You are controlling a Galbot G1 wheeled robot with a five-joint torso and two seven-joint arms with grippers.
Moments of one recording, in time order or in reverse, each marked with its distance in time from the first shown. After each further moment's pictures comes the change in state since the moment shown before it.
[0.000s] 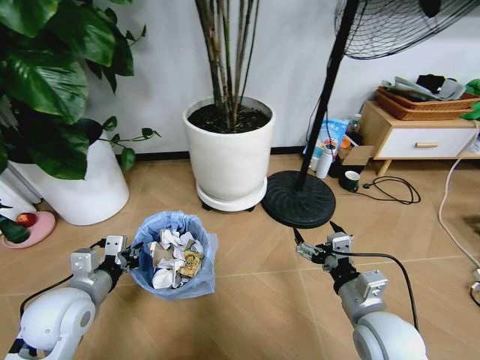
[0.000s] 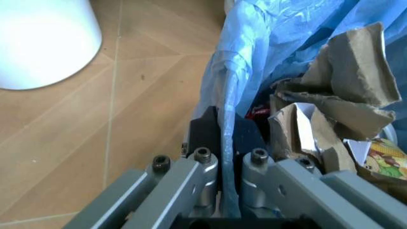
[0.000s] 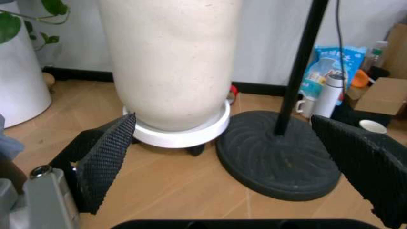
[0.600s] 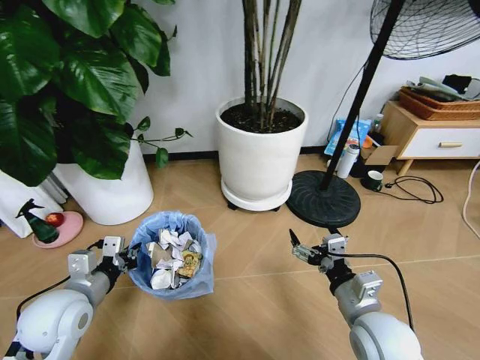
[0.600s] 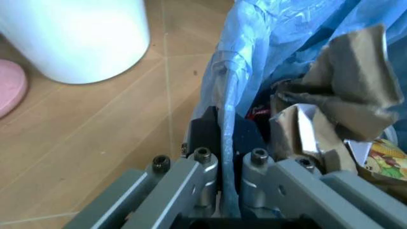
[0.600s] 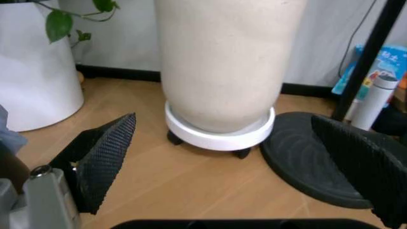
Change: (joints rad) left arm 0.020 -0.016 -0.021 -0.007 0.018 -0.007 0.018; right arm -0.004 -0.006 -0.015 -0.007 -0.005 0.002 -0.001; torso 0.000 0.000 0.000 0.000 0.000
